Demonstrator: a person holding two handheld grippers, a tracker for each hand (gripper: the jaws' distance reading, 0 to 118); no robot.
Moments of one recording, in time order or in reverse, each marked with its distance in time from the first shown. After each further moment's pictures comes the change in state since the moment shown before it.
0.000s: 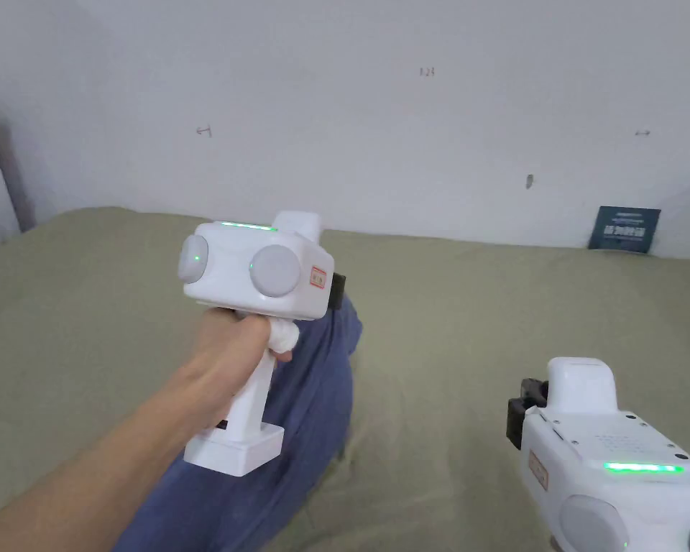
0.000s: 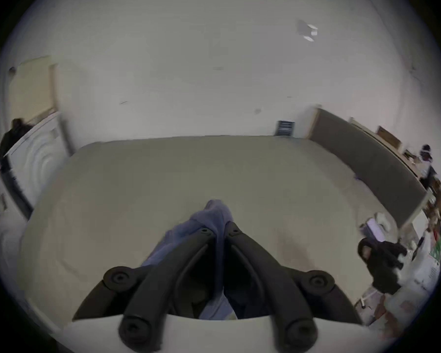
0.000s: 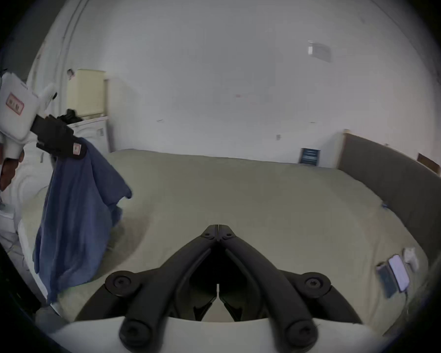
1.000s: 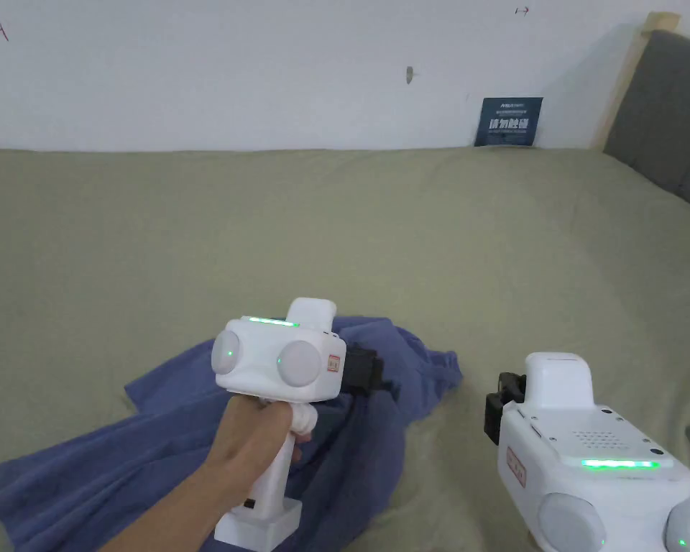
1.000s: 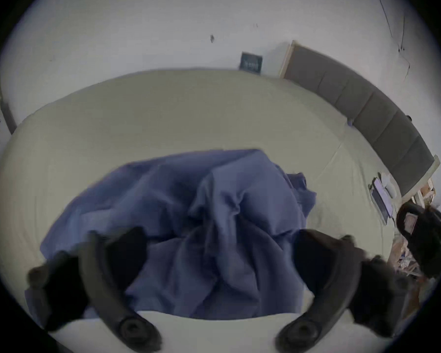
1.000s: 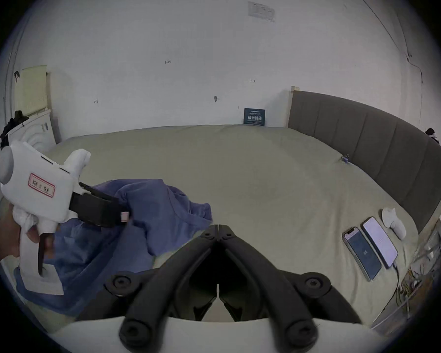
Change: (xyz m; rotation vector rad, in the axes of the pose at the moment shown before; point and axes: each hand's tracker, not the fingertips) left arm 0.078 -0.110 -0.224 -0.243 -0.126 -0.023; right arm 0.079 -0.073 -0.060 -0.161 -0.131 -0.079
